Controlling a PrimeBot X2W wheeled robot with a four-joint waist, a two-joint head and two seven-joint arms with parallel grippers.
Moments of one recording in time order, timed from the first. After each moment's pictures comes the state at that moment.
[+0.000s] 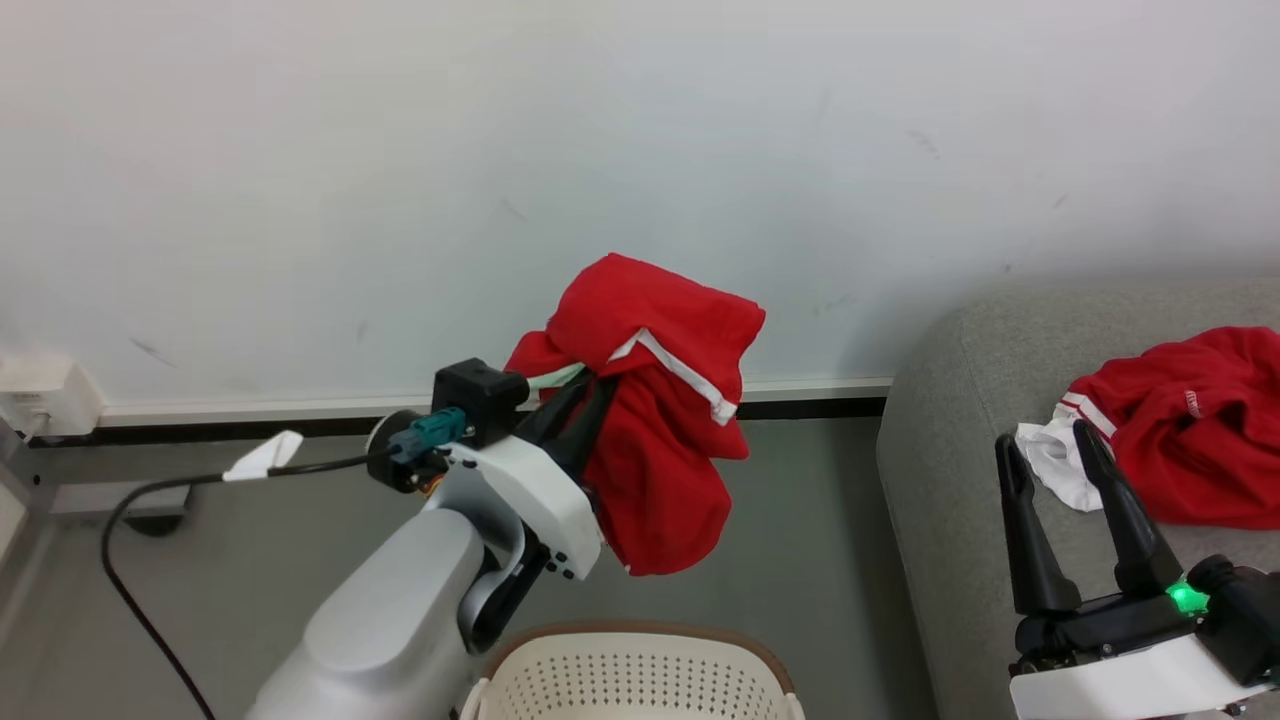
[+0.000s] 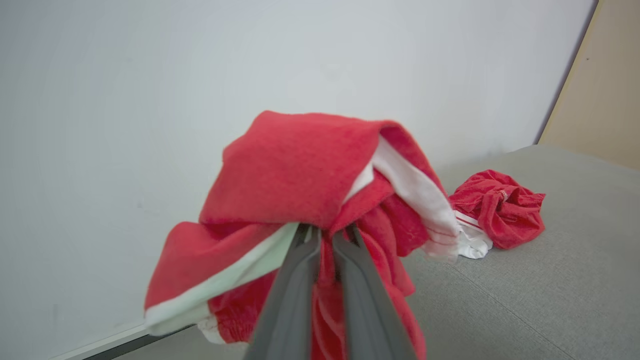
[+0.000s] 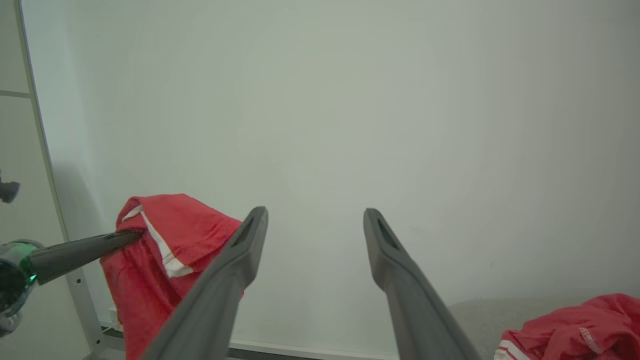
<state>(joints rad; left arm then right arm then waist) -0.71 0.17 -0.71 0.64 -0.57 -0.08 -0.23 -0.13 -0.15 0.18 0.02 0.42 0.13 -0.26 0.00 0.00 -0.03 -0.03</state>
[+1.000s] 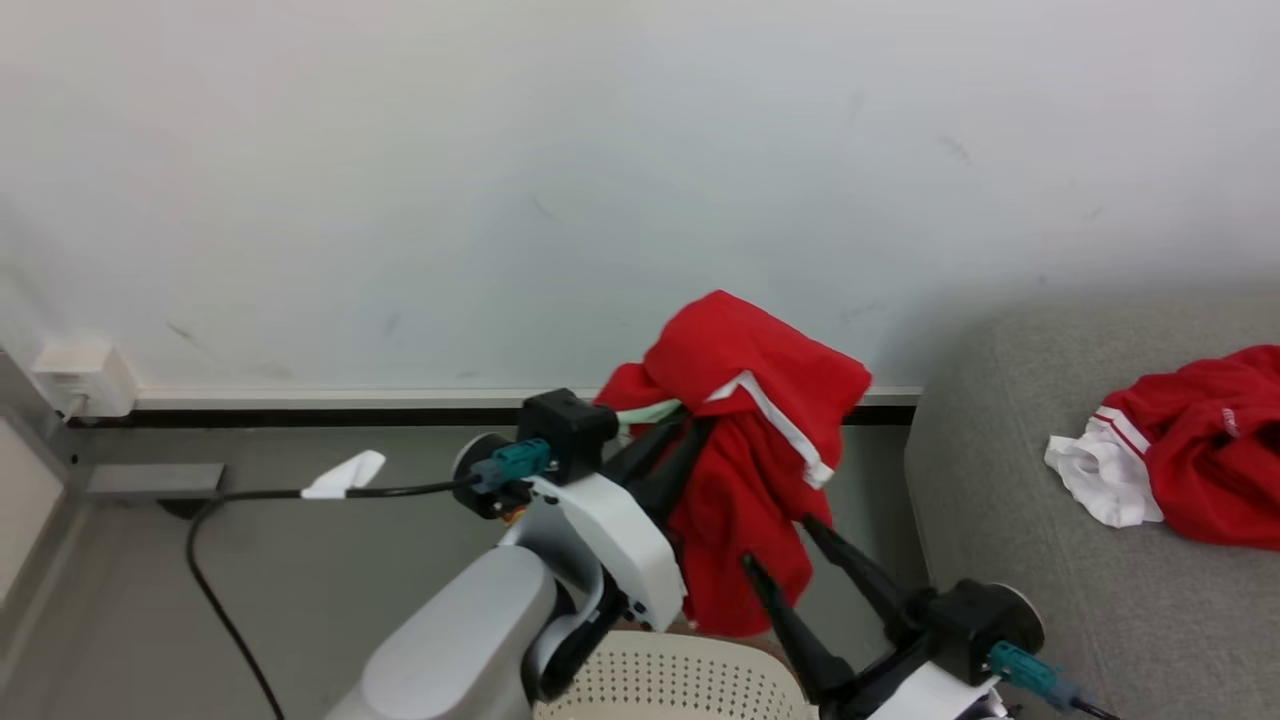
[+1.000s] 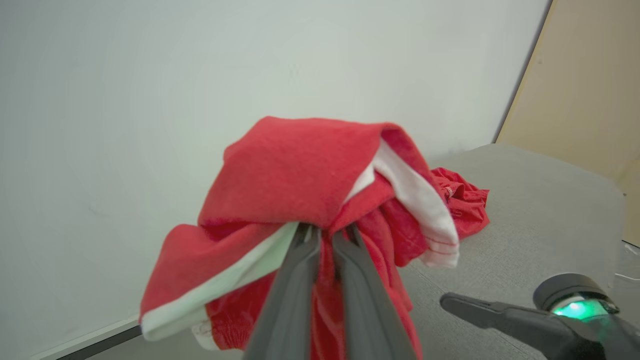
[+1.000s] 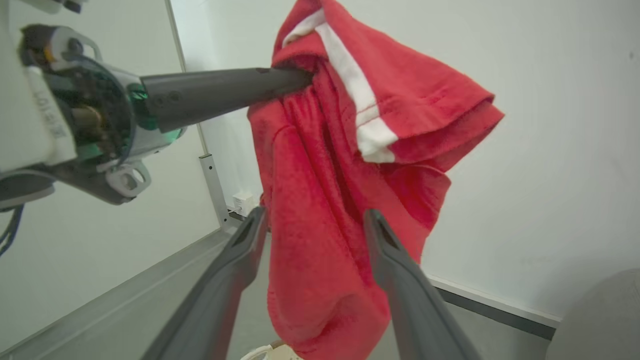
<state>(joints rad) -0.65 0.16 -0.77 0.43 -0.60 -0.03 -0.13 -0.30 -0.15 0.63 0.32 0.50 0.13 -0.26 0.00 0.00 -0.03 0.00</state>
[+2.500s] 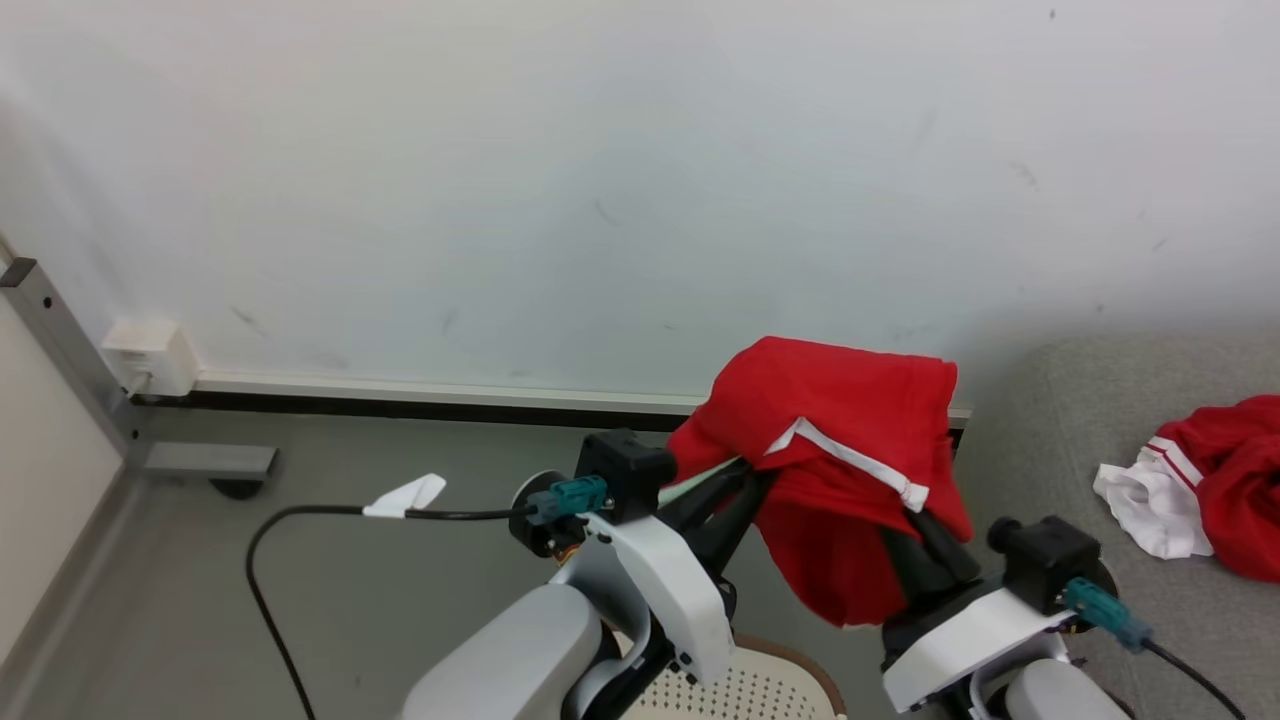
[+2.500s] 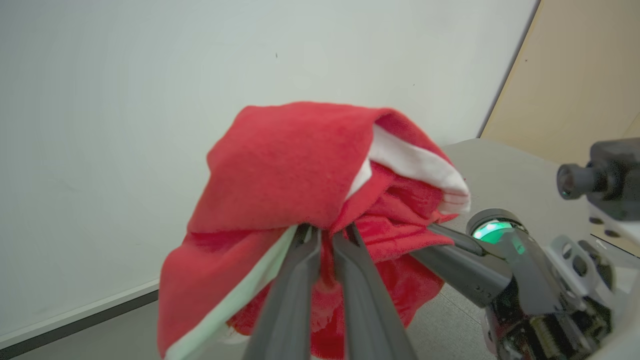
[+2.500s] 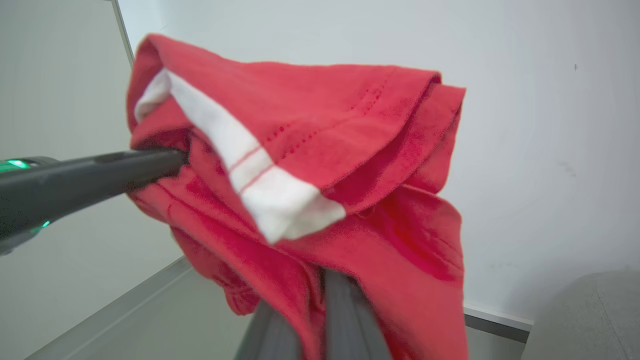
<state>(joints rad) -0.63 0.12 -0.85 0.40 -0.64 -0.03 -0.11 -0.37 -0.10 0.47 0.46 0.48 0.13 -0.26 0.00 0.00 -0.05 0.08</state>
